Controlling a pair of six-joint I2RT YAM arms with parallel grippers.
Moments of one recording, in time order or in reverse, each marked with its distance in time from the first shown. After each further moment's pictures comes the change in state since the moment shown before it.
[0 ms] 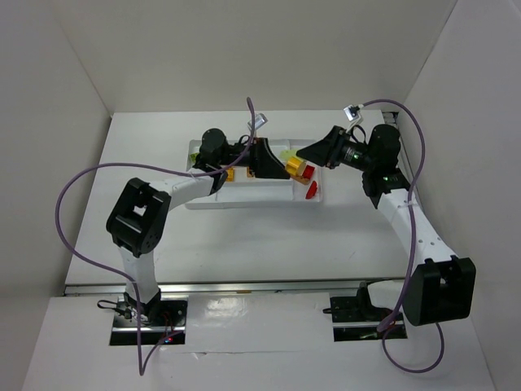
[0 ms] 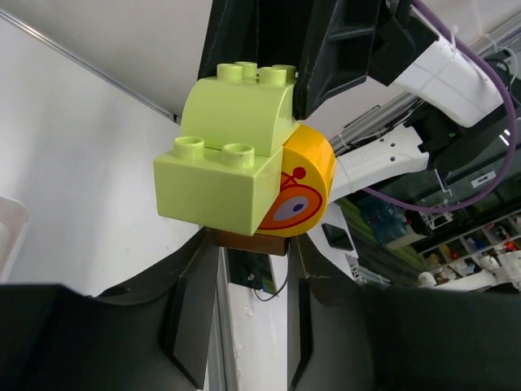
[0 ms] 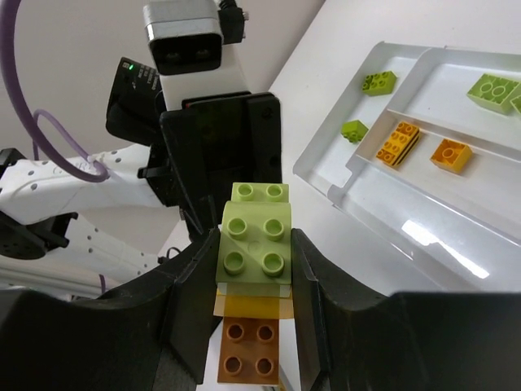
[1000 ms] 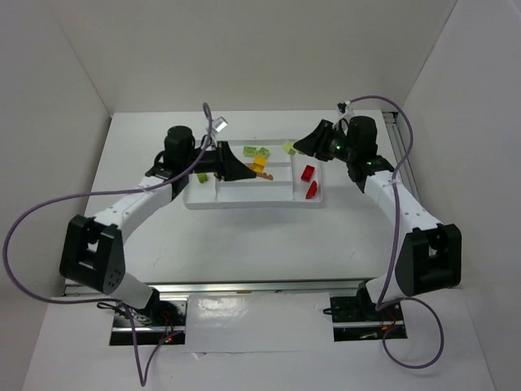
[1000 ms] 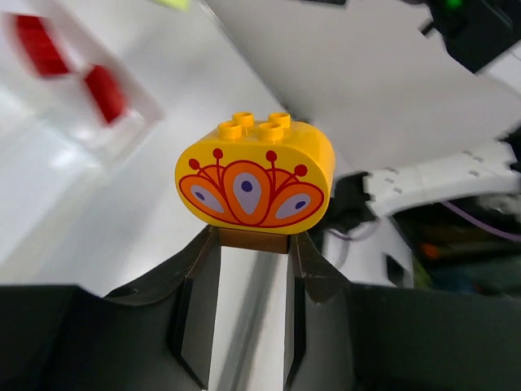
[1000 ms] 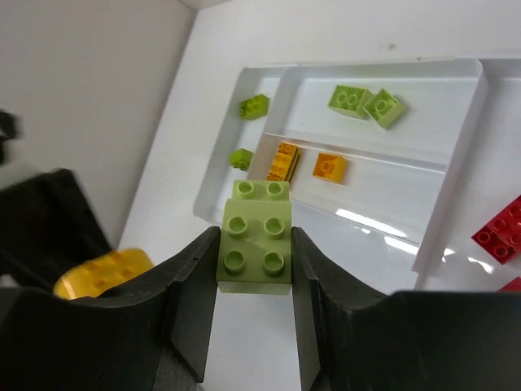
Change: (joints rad) left arm 0.151 -0.333 -0.203 -0.651 -0.141 0.414; right arm 0.049 0.170 0.107 -0.122 0.339 -0.103
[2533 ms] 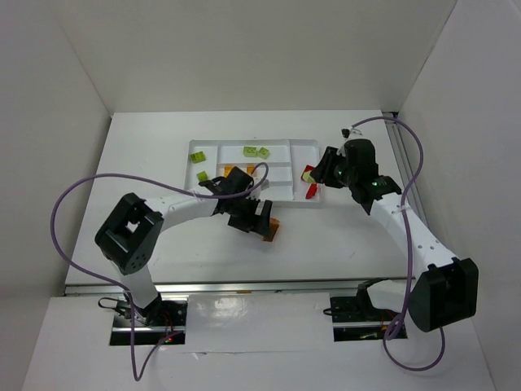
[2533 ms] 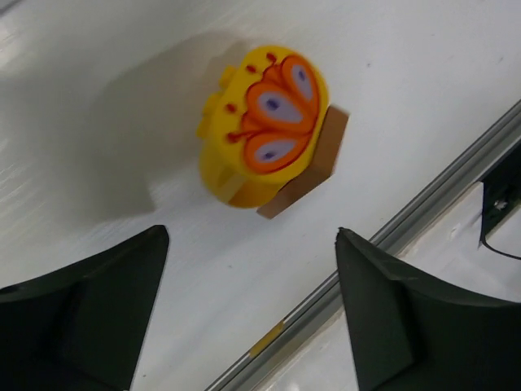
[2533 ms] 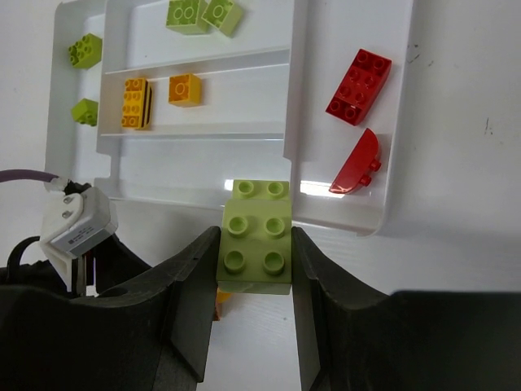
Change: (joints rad) left arm -0.318 0.183 0.044 -0.695 -0.618 0.283; right arm 0.096 -0.195 -0.124 -0.358 0.427 -0.149
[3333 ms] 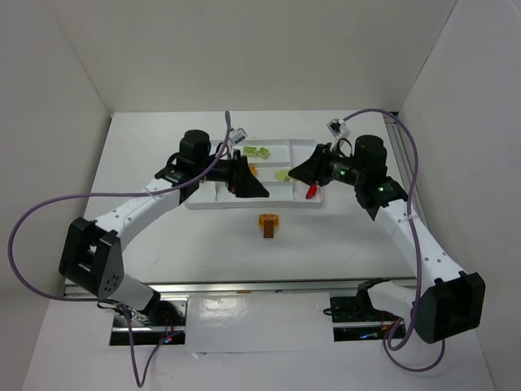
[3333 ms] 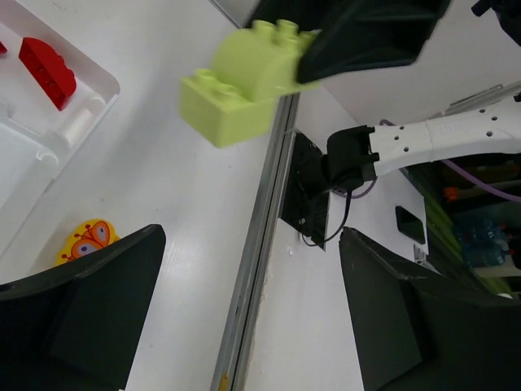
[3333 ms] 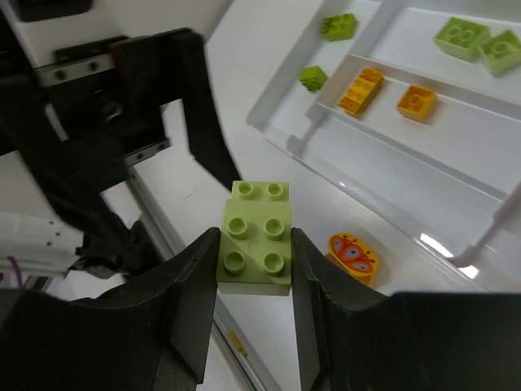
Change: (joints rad) left arm 0.199 -0.279 0.017 0.400 0.556 -0.054; right arm 0.000 -0.075 -0.002 0.178 -0.533 -0.016
